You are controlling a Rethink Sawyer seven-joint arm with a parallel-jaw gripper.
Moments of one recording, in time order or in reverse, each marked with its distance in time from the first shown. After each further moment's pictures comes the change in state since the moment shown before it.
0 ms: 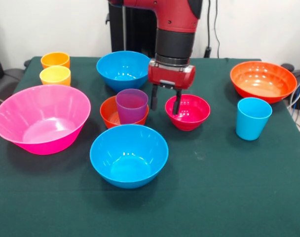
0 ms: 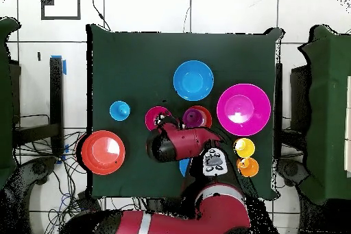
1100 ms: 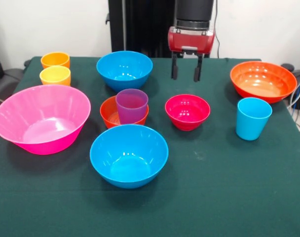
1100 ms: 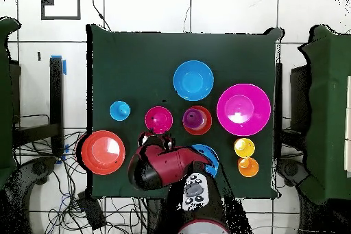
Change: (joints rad) arm 0.069 -0.177 0.013 0.194 -0.087 -0.029 0.000
